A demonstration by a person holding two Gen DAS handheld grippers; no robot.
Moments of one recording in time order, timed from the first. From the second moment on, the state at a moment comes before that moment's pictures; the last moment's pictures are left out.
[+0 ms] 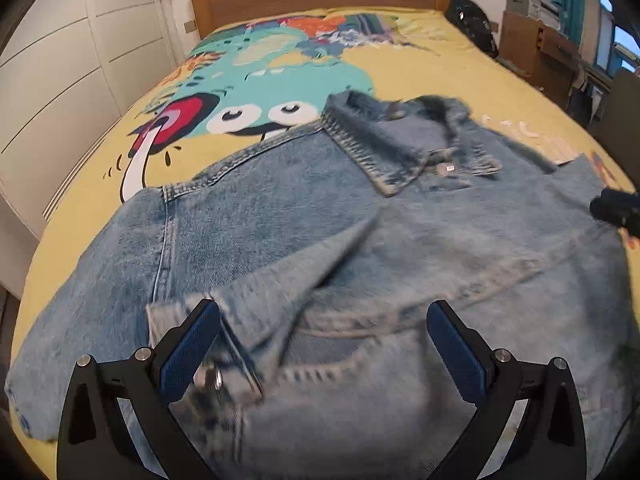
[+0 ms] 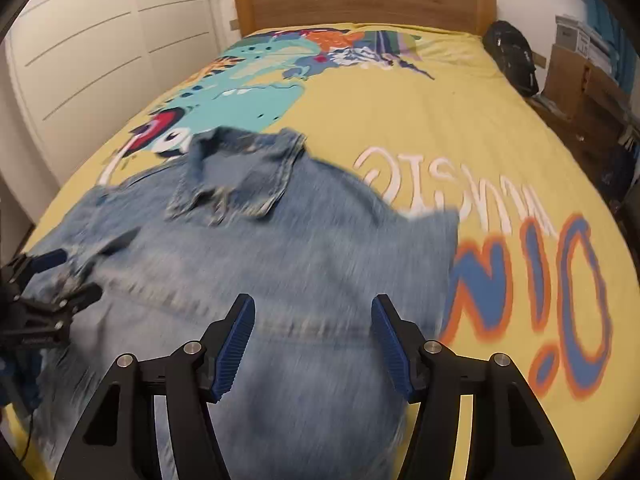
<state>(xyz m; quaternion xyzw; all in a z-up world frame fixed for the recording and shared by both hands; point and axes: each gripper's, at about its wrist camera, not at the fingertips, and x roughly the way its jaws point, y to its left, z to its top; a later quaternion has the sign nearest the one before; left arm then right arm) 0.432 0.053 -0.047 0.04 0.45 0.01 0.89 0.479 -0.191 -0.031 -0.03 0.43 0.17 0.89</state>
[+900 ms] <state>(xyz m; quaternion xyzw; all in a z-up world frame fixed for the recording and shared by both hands) 0.365 0.070 -0.053 0.01 0.49 0.02 0.87 0.394 -0.169 -0.071 -0.03 0.51 0.15 0.84</state>
